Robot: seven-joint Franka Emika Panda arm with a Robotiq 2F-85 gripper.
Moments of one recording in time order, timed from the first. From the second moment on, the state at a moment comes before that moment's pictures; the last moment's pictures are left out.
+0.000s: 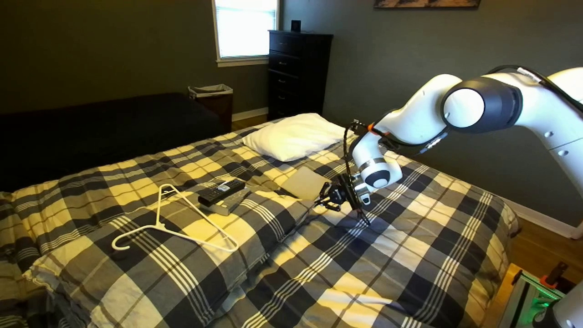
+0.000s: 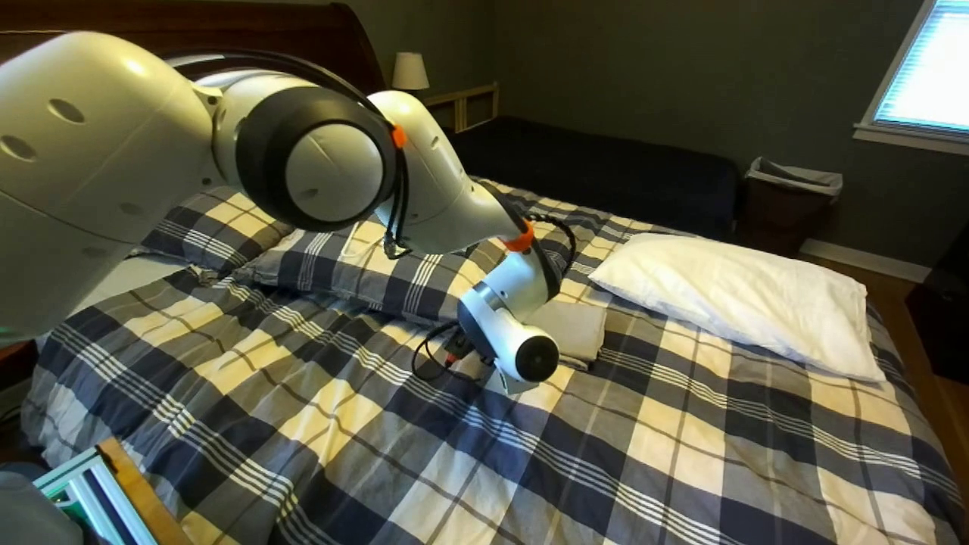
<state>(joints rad) -0.20 0.92 -0.03 -1.74 1.72 2.35 -0.33</state>
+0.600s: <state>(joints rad) -0.42 0.83 -0.28 -1.96 1.92 2.20 -0.35</state>
